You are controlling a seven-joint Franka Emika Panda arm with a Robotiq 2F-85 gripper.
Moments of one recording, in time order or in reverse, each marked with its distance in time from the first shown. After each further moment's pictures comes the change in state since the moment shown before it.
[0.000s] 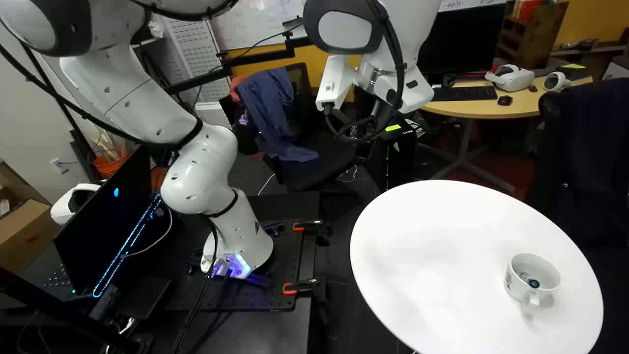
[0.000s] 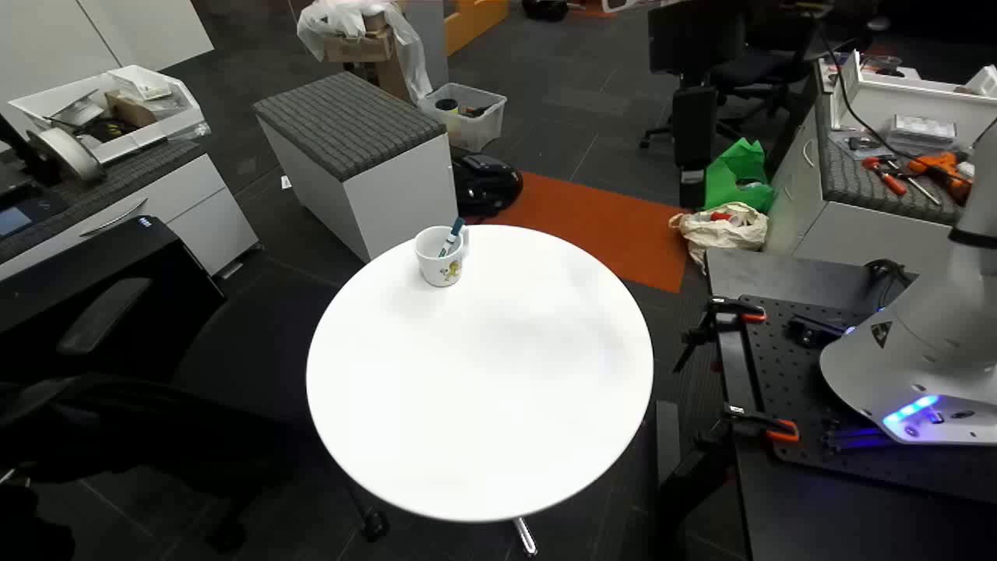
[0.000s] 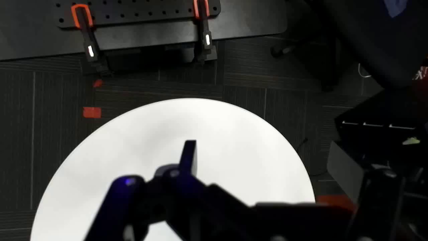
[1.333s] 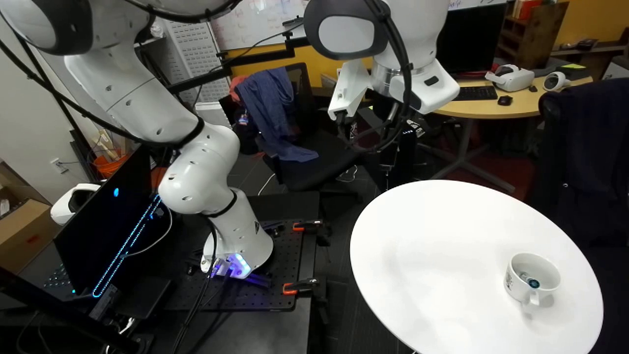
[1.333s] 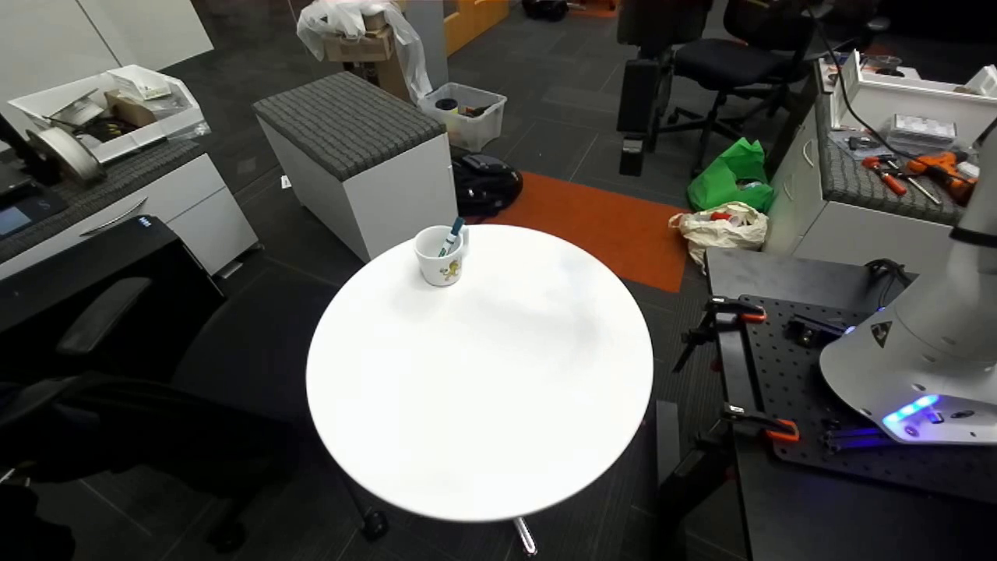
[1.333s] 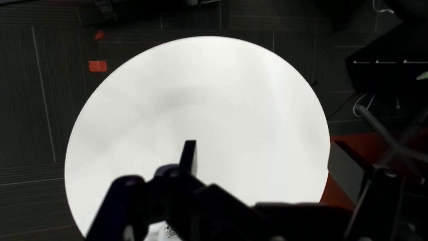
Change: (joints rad) arm -0.065 0.023 -0.002 0.012 -0.015 0.185 0.000
